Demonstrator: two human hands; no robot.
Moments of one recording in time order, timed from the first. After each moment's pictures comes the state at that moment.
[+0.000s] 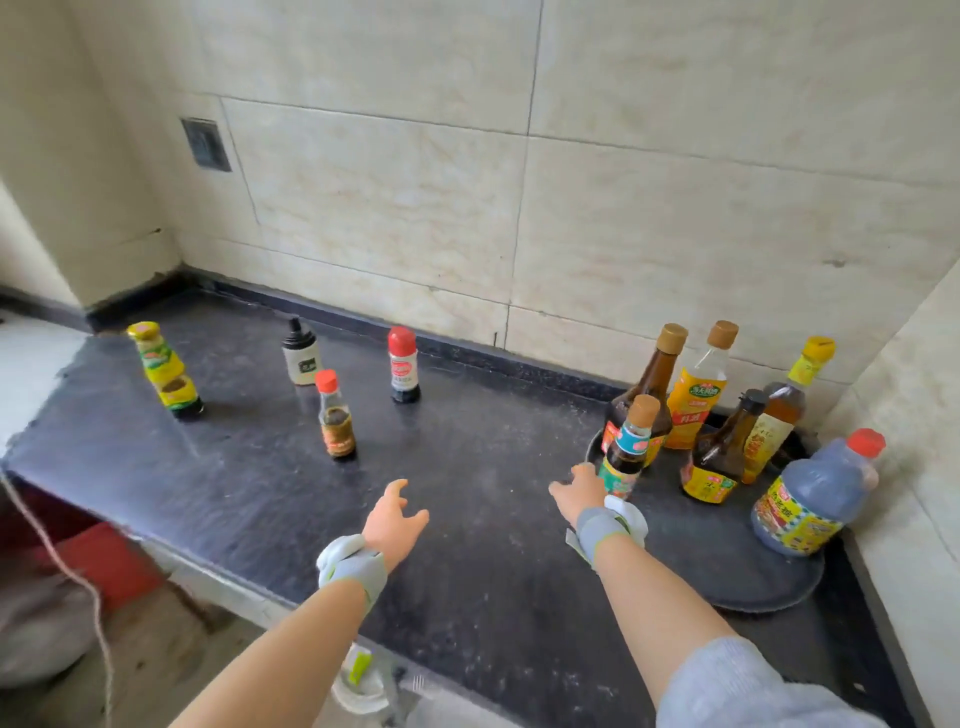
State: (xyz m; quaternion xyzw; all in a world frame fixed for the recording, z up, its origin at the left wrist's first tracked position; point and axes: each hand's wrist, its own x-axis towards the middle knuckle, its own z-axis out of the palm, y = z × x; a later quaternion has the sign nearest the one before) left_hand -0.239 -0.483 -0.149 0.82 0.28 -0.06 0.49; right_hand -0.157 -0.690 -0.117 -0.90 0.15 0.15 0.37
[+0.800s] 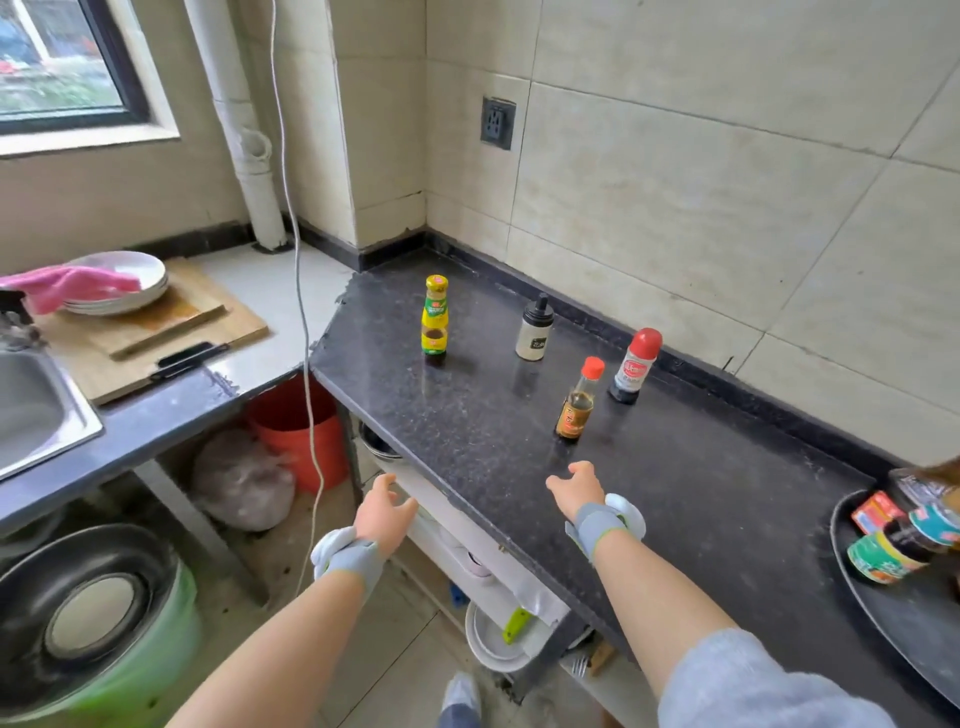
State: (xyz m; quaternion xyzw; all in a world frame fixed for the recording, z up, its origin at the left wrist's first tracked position) left_hand -0.430 -0.225 -0.160 0.75 0.45 0.04 0.49; right_hand -0.275 -0.393 -0.122 -0.90 0.00 0.27 0.35
